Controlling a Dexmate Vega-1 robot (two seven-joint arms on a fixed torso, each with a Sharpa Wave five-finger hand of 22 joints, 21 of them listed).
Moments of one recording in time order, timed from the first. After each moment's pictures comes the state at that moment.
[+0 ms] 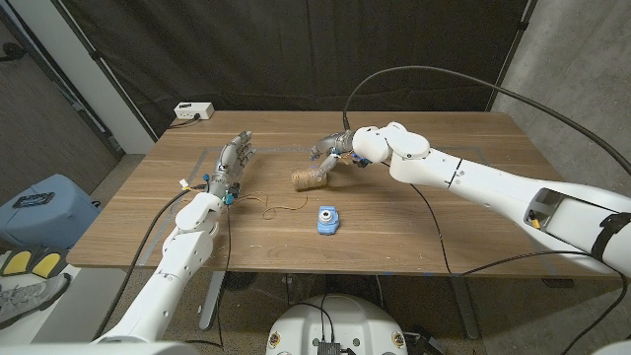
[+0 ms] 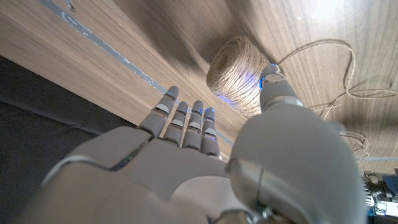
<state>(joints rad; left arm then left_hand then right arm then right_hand) 1.01 0.32 0.03 -1.39 -0.50 -0.22 -0.16 0.37 0.17 0.60 0.08 0.18 0.17 0.05 0.19 0.18 0.01 0.05 0.22 0.20 -0.05 0.11 0.19 0.18 0.06 0.10 0.24 0.18 -0.22 -0.58 -1.16 -1.68 -0.57 -0.32 0.53 0.89 -0.07 0.34 -0.17 0.21 0.25 0.03 0.24 0.20 0.27 0.02 0.26 0.26 0.15 0.00 0.24 0.24 0.29 0.04 0.20 0.17</state>
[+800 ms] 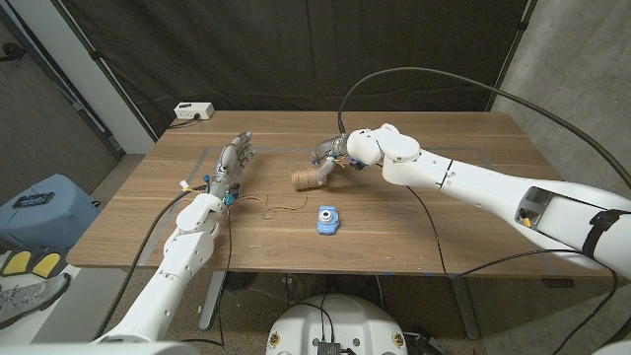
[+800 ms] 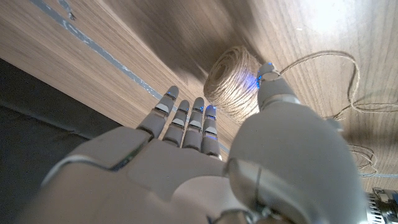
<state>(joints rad) 1.01 0.31 0.03 -1.38 -0.51 -0.23 -0.17 0.36 0.17 0.61 0.09 0.18 0.18 0.06 0.19 0.18 0.01 0.05 0.22 0.20 -0.05 0.11 0.19 0.18 0.06 0.10 0.23 0.18 -0.21 -0.54 -1.20 -1.66 -0.61 -0.37 0.57 0.92 -0.07 0.35 -0.17 0.21 0.29 0.03 0.25 0.20 0.32 0.01 0.28 0.27 0.18 -0.02 0.26 0.25 0.30 0.03 0.20 0.17</state>
